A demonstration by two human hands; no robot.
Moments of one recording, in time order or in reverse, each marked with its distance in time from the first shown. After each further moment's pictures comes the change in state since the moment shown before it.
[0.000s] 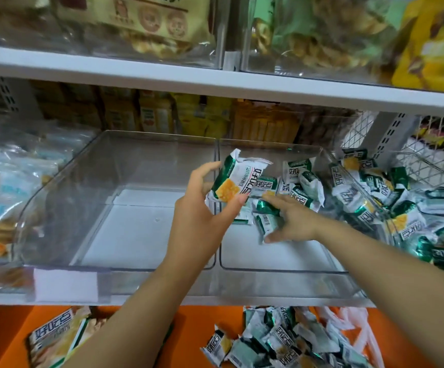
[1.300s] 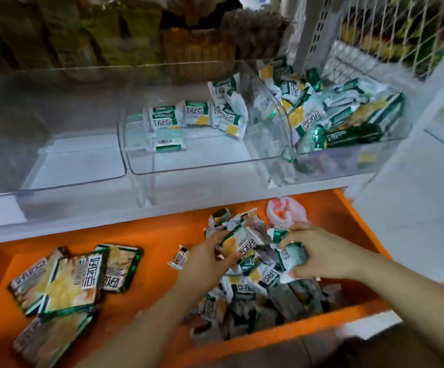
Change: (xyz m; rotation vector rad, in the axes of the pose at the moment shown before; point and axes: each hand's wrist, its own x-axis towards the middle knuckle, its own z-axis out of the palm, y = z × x) left_hand -0.185 -0.053 0.102 0.287 -0.661 -0.405; right_hand -0.238 0.090 0.105 0.072 -0.141 0.058
